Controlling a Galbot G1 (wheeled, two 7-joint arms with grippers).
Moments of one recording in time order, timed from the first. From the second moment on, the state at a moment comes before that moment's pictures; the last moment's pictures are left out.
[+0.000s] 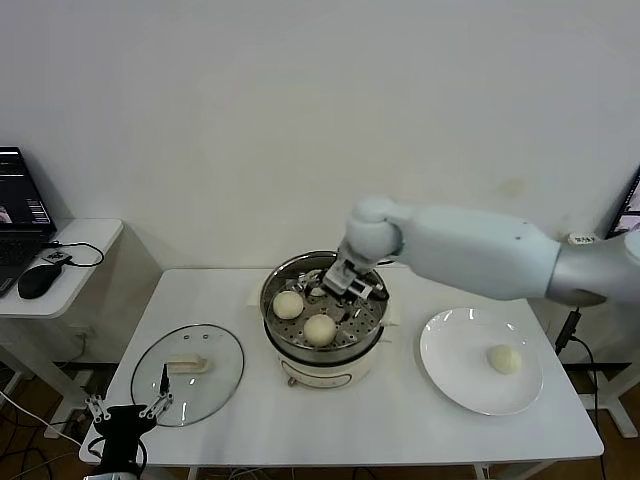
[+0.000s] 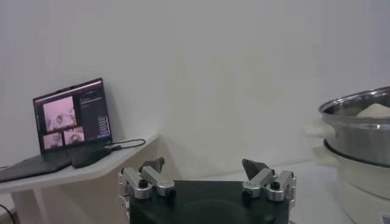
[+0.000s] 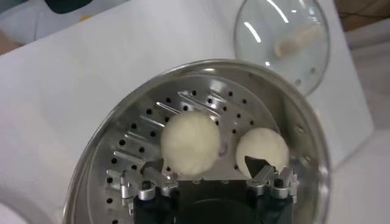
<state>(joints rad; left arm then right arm) 1.79 -1.28 -0.67 -2.12 -0.07 -0.08 -0.26 0.53 1.05 -1.21 1.42 0.06 0.04 -1.05</state>
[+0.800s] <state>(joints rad) 1.79 -1.24 -0.65 -2.11 -0.06 -0.08 -0.25 0.21 0.52 -0.89 1.48 -0.03 -0.20 -1.12</state>
